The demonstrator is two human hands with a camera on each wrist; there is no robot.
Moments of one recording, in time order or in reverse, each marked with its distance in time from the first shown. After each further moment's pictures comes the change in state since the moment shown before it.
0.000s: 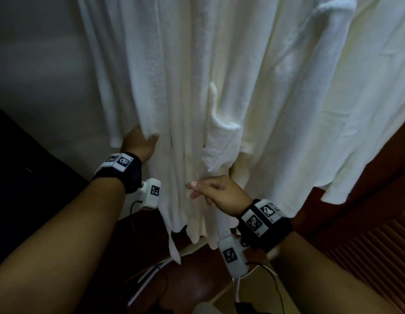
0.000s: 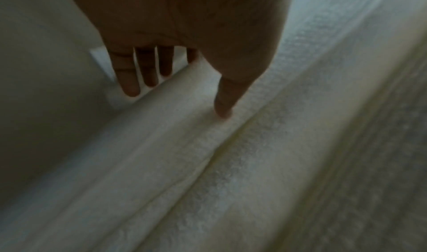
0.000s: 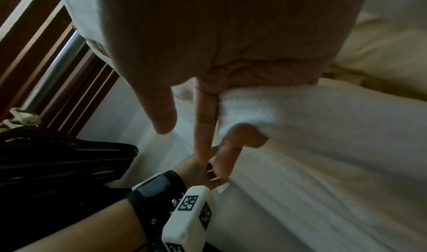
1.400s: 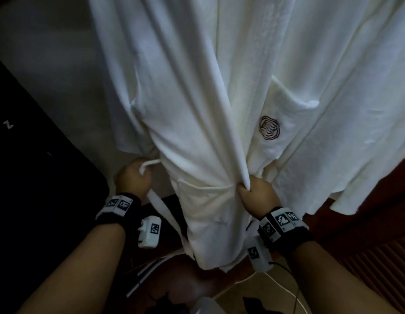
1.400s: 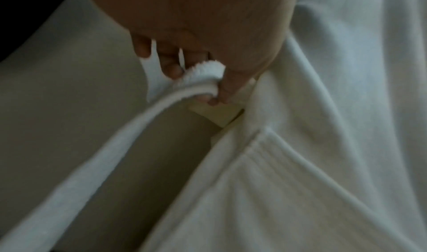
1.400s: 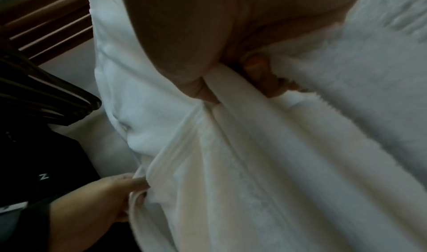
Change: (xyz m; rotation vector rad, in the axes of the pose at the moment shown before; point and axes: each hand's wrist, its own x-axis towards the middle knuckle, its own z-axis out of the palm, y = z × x) left_hand -0.075 -0.094 -0.001 0.036 0.206 0.120; right_hand -0.001 0.031 -0.032 -0.594 0.394 0.170
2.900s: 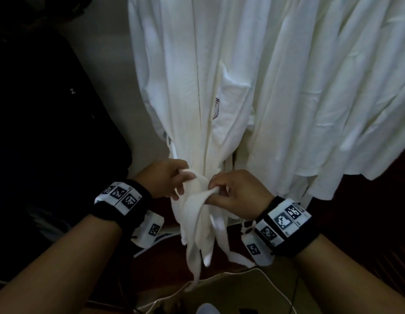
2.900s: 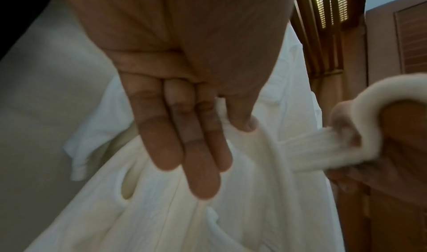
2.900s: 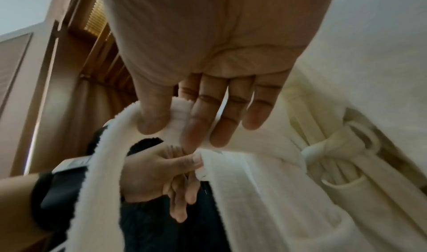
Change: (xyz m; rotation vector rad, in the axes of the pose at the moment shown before) left_hand -0.186 0.175 -0.053 -0.056 -0.606 0.025; right_hand -0.121 0.030 -0.089 0.085 -0.282 -0.950
